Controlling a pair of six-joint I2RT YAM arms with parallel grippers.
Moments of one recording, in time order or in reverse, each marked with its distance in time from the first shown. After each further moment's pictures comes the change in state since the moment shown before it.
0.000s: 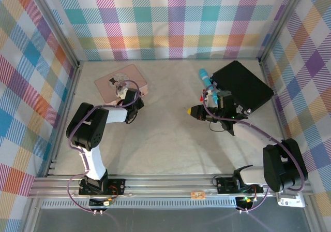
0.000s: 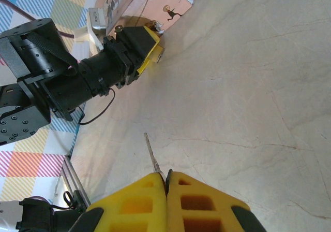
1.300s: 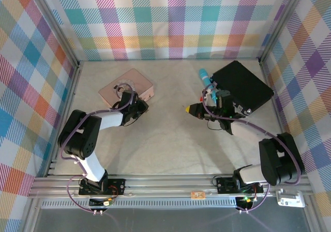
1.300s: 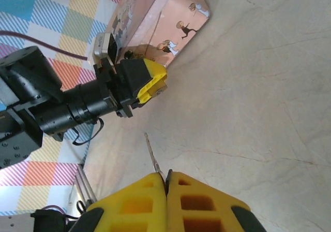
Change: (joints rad) left arm -0.022 -0.149 -0.093 0.007 0.445 -0.176; right arm 0.004 0.084 -0.018 0.164 -0.034 0.122
